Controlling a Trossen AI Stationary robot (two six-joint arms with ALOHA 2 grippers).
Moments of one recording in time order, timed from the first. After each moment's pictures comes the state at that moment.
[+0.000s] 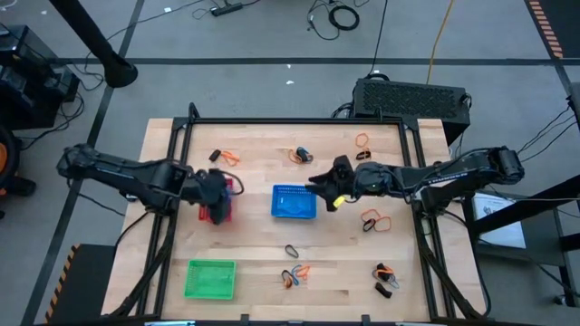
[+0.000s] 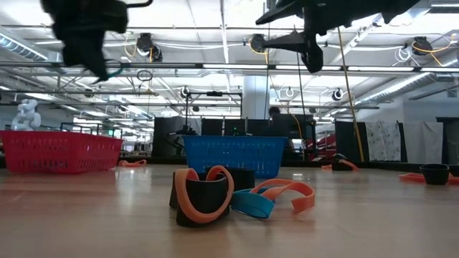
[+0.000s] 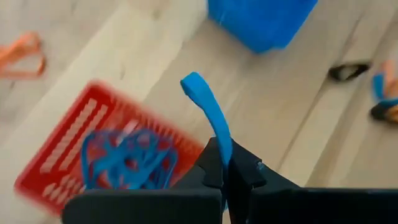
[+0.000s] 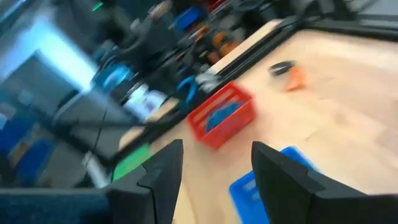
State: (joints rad) left arm -0.20 1.01 0.85 -0.93 -0.18 -0.78; right arm 0.07 1.26 0.76 0.26 0.17 0.70
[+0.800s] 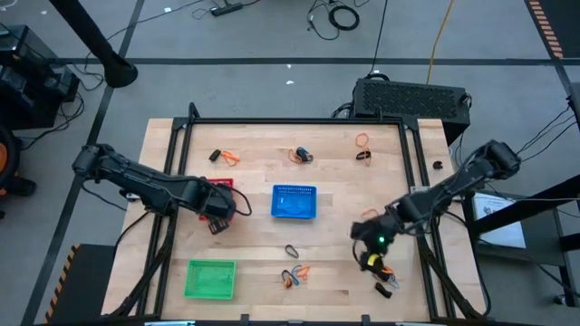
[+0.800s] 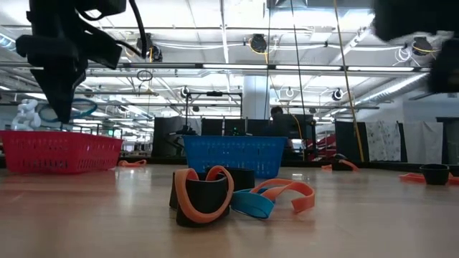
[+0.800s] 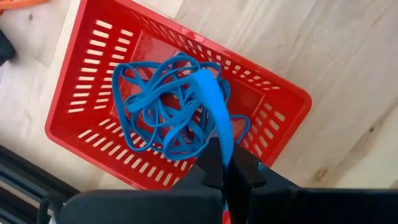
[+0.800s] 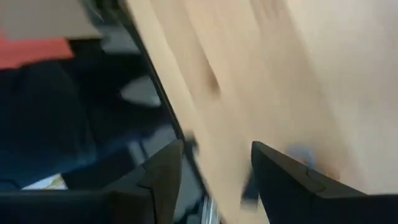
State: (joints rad) left arm -0.25 1.28 0.85 -1.11 -0.16 -0.75; right arm 0.49 1.26 0.76 -0.43 -0.40 1.18
